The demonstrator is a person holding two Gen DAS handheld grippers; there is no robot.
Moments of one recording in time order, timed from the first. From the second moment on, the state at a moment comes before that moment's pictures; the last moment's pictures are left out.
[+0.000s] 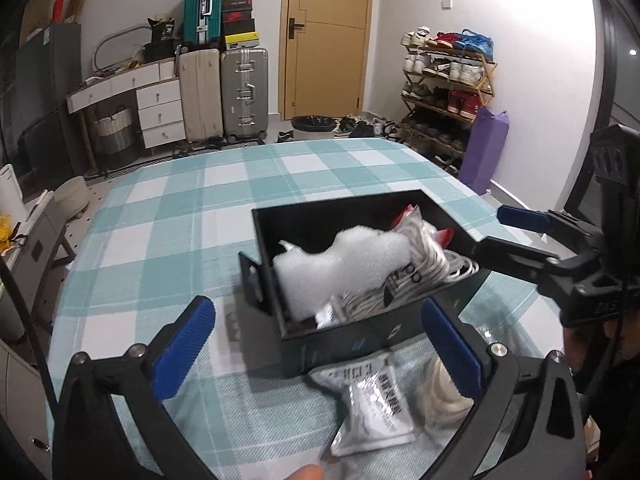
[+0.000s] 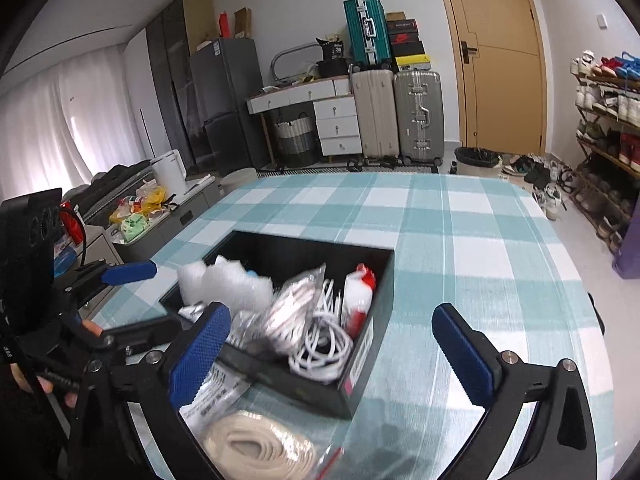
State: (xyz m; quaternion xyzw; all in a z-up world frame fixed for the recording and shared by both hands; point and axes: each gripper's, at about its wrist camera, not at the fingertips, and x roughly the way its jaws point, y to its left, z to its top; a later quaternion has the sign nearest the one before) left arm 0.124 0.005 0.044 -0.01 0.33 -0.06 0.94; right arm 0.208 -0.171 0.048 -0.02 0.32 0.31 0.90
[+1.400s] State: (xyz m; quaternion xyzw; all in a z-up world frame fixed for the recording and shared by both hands) left arm 0.089 0.012 0.011 -0.02 0.36 -0.06 0.93; right arm 0.147 -0.130 -0.013 -0.16 0.42 0.39 0.80
